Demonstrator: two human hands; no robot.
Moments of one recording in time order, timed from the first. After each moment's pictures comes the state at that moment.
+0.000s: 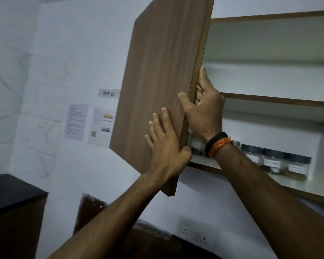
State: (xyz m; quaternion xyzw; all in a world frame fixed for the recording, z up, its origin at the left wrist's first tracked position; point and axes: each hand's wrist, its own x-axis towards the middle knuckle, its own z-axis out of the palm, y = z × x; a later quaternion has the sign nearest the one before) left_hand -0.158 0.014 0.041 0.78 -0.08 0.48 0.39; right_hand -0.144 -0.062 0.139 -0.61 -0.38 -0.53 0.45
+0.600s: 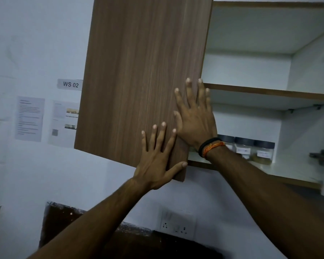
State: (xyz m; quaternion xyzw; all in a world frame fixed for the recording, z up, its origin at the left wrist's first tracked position) left_hand -0.033 0.018 -0.012 0.82 -0.21 0.53 0.08; right_hand -0.042 -0.123 0.116 -0.77 -0.19 -0.61 -0.08
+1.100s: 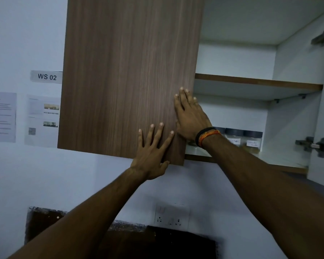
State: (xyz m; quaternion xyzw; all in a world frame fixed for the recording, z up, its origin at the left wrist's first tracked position) left_hand 0.022 0.026 -0.013 0.89 -0.19 0.42 -0.04; right_hand 0.001 -0.135 0.113 -0.87 -0.15 -0.44 -0.14
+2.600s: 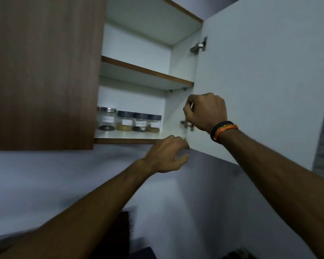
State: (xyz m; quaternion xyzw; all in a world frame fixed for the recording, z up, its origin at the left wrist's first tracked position) left_hand -0.118 -0.203 0.002 0.68 -0.61 0.32 0.26; right_hand -0.225 -0.302 0.120 -0.83 0.11 -0.52 -0.18
